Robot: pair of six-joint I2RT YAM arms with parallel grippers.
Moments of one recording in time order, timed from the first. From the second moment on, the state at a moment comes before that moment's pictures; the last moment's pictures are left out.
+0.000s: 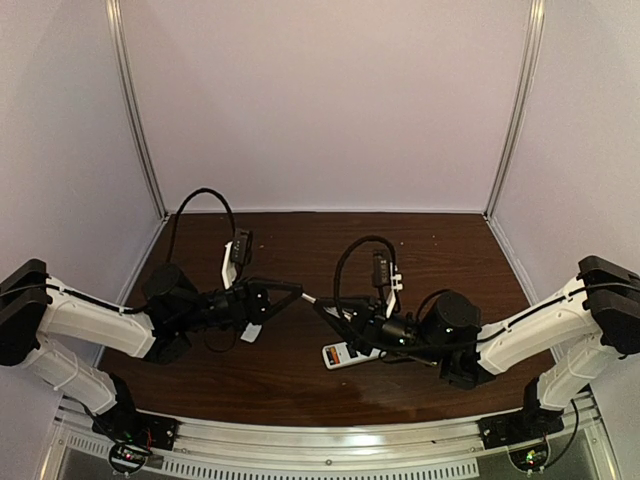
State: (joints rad) left arm -0.91 1.38 0.45 1.21 0.53 -0.78; right arm 1.20 1.53 0.56 1.19 -0.03 0.68
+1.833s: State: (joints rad) left arm -0.91 1.71 0.51 0.85 0.41 0.20; right arm 1.10 1.09 0.80 -0.38 0.14 0.68
